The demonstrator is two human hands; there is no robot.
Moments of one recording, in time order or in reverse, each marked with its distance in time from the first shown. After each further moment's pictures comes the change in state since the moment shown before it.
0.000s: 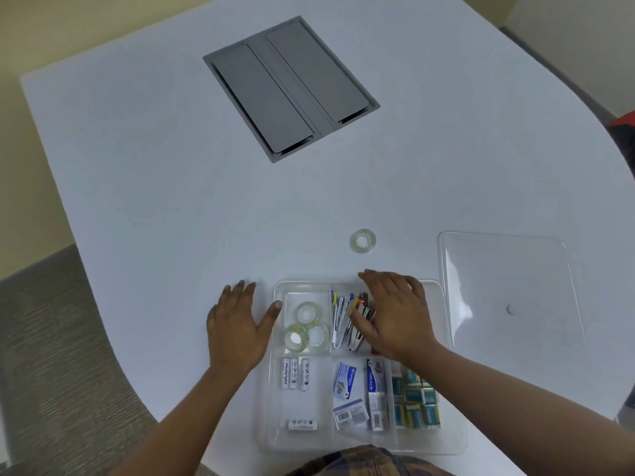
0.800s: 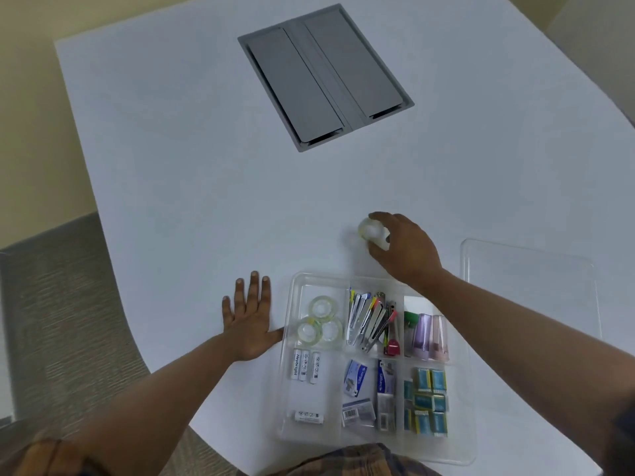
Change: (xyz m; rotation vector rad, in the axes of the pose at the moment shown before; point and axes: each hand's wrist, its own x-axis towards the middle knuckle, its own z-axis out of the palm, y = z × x) left_hand 0.016 -0.057 0.032 0.221 -0.553 0.057; right_hand 0.113 0.002 -0.019 0.236 -0.158 0.113
